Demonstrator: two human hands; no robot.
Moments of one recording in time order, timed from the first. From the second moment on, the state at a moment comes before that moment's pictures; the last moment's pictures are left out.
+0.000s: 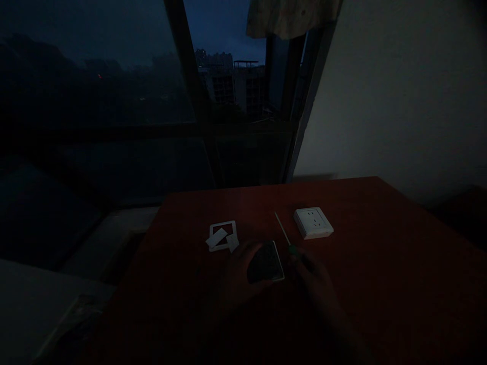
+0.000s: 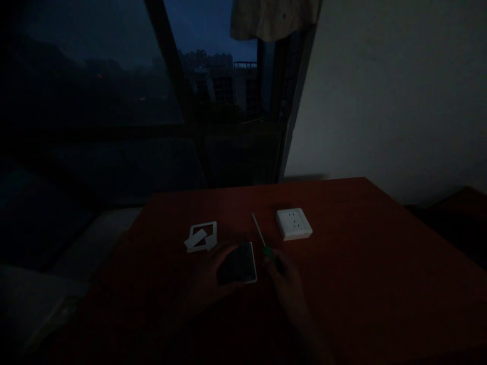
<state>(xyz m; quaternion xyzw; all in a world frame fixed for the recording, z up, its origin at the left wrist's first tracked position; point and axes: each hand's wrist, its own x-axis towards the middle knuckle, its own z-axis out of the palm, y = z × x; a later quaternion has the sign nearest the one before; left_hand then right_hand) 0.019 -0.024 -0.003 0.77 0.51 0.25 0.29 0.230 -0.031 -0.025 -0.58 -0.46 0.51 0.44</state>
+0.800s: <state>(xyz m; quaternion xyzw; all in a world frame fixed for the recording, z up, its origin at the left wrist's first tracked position) 0.014 -0.025 -0.004 0.78 0.49 0.24 0.31 0.230 -0.031 -0.024 -0.58 -0.49 0.48 0.44</state>
